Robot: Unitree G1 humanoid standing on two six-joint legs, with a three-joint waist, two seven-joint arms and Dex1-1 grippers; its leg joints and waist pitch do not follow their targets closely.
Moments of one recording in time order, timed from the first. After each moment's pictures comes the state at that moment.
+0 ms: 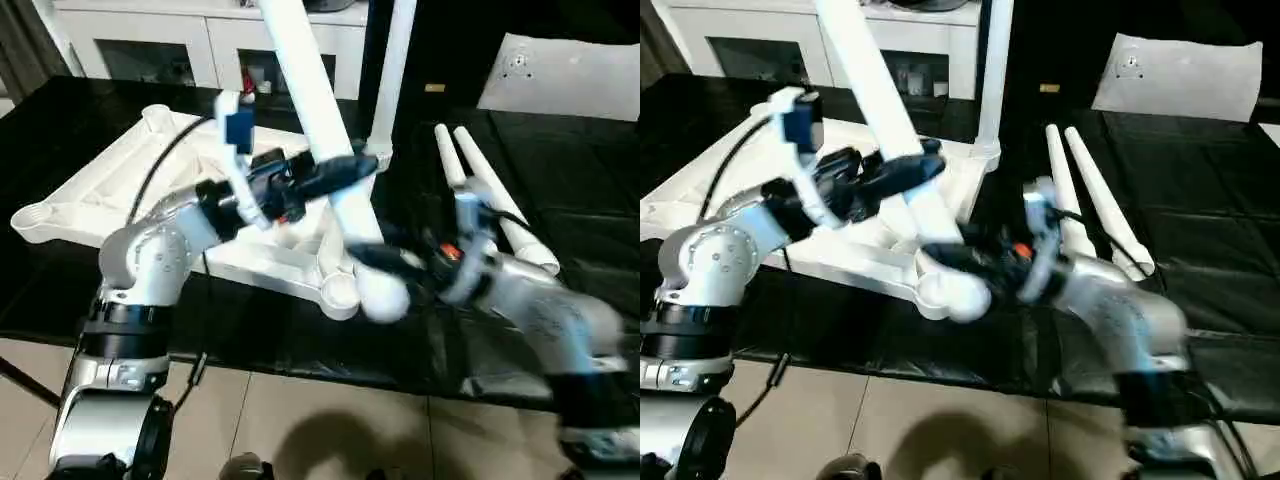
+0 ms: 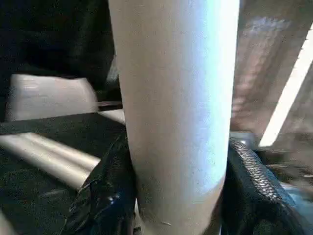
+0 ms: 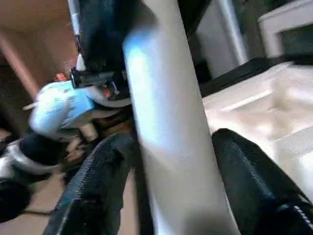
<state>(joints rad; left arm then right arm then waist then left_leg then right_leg) -0.71 0.27 0.05 0.13 -0.64 0.61 -0.84 -0.43 -0.29 -0.02 0.06 0.68 0.58 0.96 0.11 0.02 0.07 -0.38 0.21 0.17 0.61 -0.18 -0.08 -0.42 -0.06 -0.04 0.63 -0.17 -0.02</state>
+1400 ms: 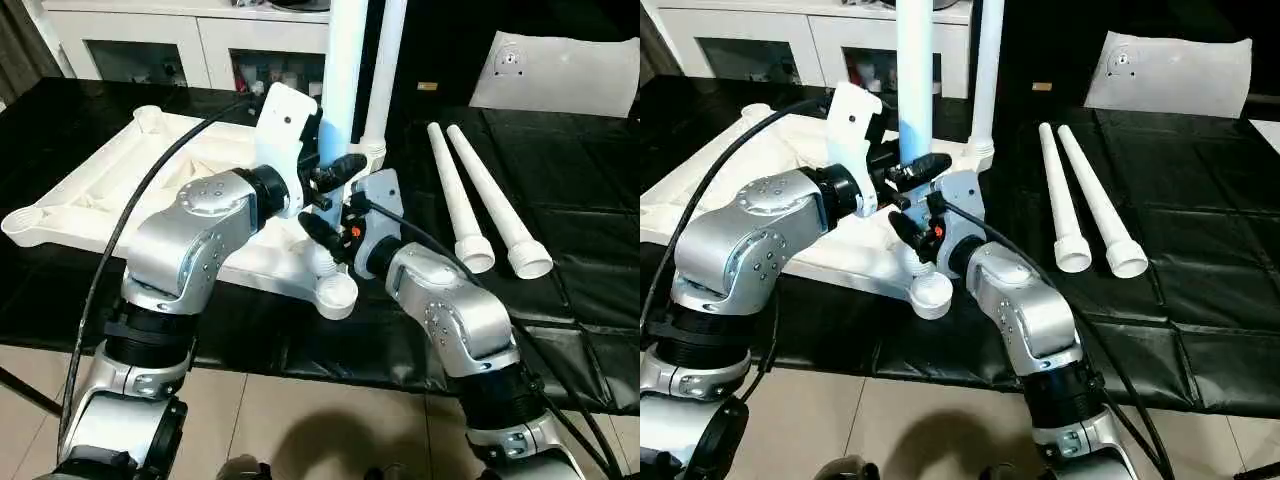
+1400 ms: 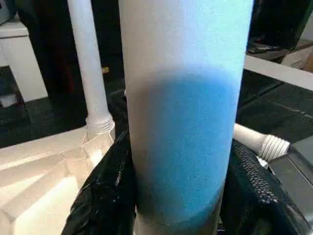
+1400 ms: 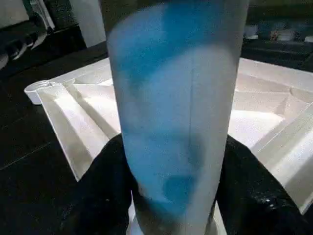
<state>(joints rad) -0.72 0.23 -0.10 -0.10 -0.35 0.81 -0.38 -0.48 -0.02 0.17 0.04 0.27 0.59 0.32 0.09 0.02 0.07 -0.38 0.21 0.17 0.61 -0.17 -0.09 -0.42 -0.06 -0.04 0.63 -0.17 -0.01</state>
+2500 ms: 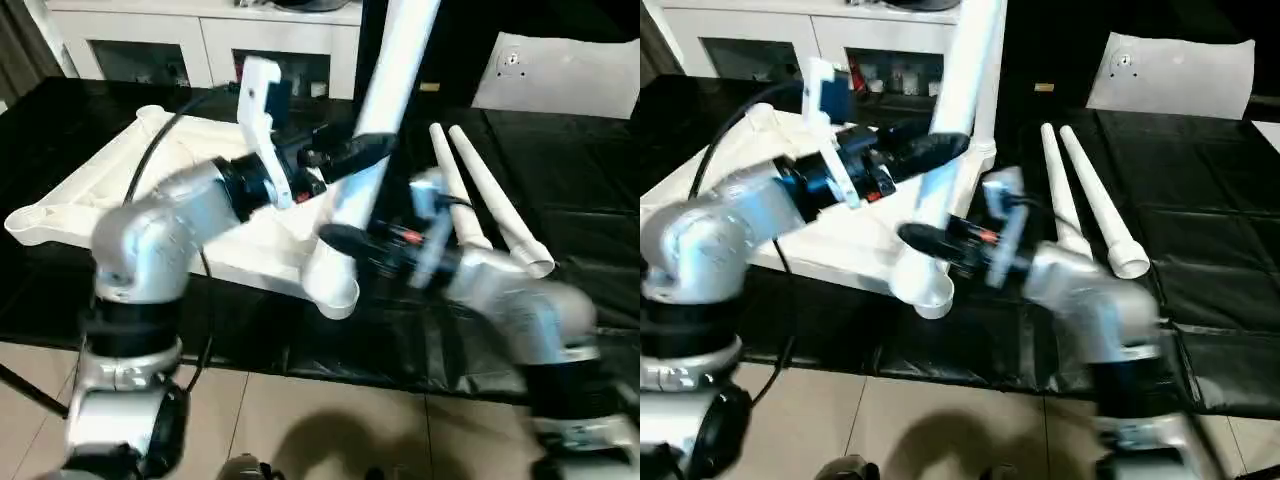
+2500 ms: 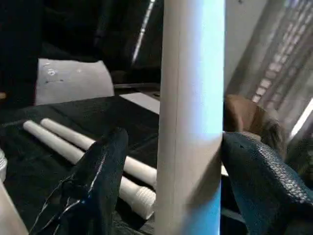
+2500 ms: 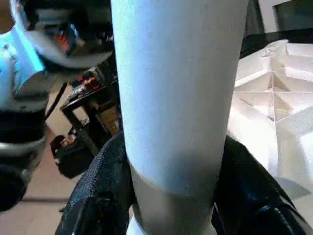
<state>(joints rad) -0.76 0.24 0.08 -0.09 -0.68 0.92 -0.64 -0.47 -0.29 0.02 0.00 0.66 0.76 0.91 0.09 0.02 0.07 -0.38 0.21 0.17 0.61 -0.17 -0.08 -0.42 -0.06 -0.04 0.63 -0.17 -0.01</state>
